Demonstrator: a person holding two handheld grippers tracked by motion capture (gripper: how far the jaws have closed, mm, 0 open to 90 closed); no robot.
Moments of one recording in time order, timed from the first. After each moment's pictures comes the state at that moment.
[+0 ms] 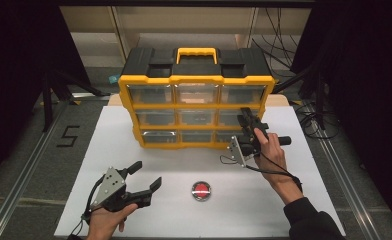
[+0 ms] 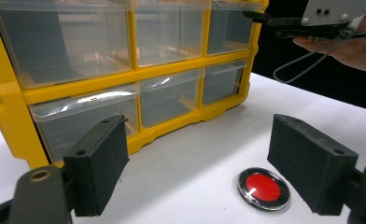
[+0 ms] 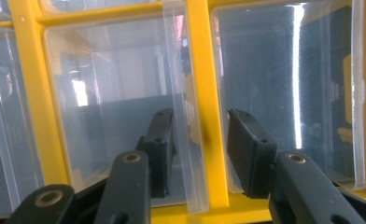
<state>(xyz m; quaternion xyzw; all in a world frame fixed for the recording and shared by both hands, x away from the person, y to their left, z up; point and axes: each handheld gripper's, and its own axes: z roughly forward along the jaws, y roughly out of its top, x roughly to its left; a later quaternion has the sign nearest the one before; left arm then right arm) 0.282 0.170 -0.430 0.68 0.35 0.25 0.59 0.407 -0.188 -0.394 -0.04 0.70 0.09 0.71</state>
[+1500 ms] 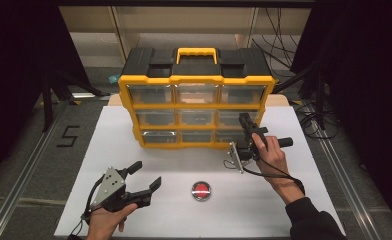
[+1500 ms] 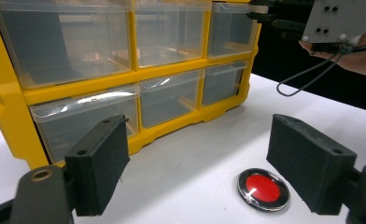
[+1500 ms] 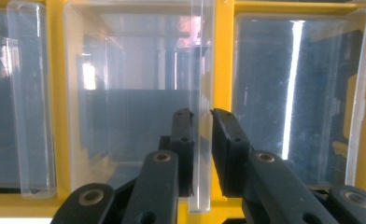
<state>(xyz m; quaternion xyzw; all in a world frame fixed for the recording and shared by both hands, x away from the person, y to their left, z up) 0.282 0.170 -0.429 0.68 0.36 0.25 0.59 0.399 -0.188 -0.400 -0.09 0.69 0.04 0.71</state>
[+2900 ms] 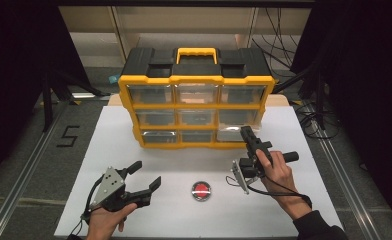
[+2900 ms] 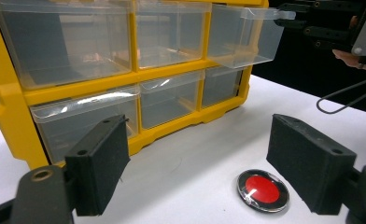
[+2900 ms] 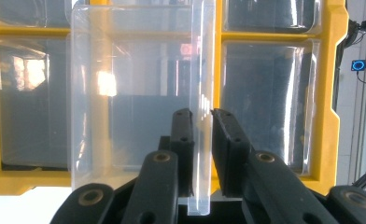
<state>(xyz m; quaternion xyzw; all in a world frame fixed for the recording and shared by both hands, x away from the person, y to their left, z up) 0.282 0.171 -0.429 0.68 0.36 0.24 0.59 0.354 -0.191 -0.402 -0.10 0.70 0.06 0.71</state>
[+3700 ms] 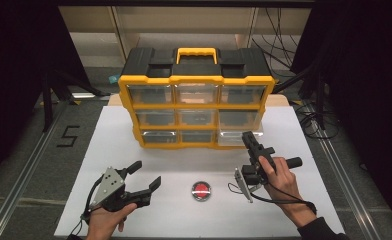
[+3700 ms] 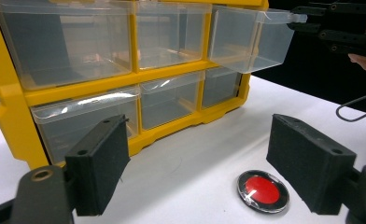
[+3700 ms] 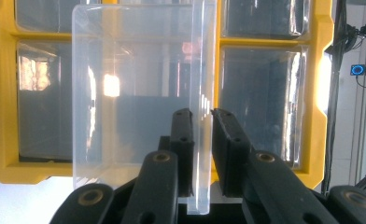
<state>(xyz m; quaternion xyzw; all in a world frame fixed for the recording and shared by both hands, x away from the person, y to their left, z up) 0.282 0.171 -0.429 0.68 0.36 0.24 0.59 0.337 -0.196 -0.403 -0.11 0.69 0.07 0.71</state>
